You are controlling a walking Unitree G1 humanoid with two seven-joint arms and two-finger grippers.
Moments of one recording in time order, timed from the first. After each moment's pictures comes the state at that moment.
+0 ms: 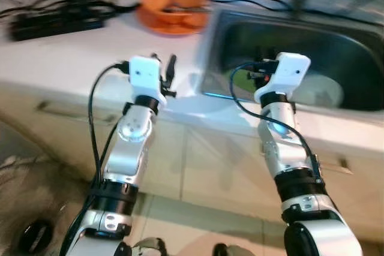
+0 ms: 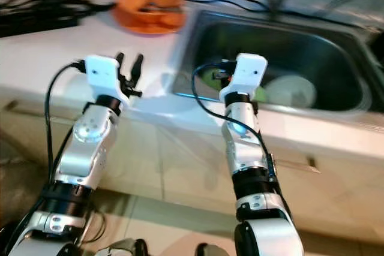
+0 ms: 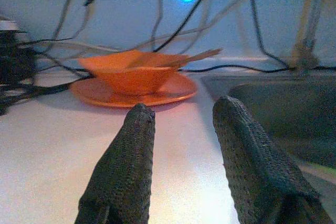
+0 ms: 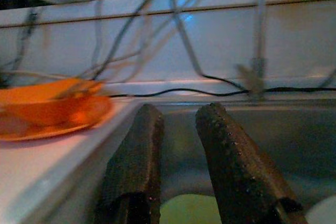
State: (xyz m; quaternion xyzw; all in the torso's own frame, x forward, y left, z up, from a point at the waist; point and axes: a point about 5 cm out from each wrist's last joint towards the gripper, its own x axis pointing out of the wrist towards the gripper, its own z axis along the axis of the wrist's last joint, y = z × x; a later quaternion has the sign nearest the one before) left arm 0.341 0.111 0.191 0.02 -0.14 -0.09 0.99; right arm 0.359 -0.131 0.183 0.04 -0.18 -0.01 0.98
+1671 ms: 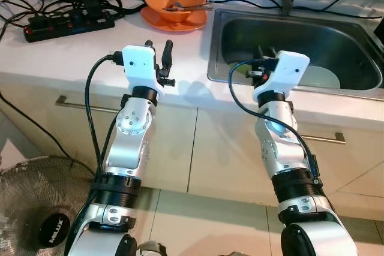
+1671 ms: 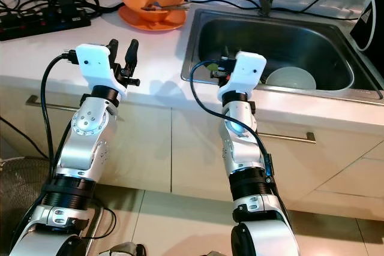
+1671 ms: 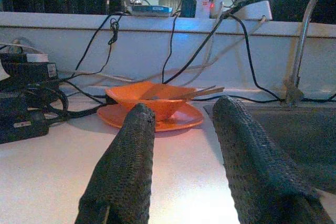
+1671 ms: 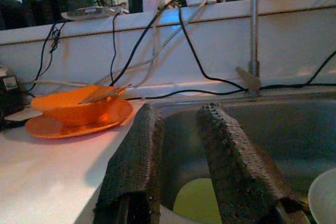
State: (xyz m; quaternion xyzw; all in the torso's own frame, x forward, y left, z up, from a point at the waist) left arm 0.345 0.115 0.207 0.00 -0.18 -0.07 0.98; right arm 0.358 -0.118 0.187 0.05 -0.17 0.00 0.98
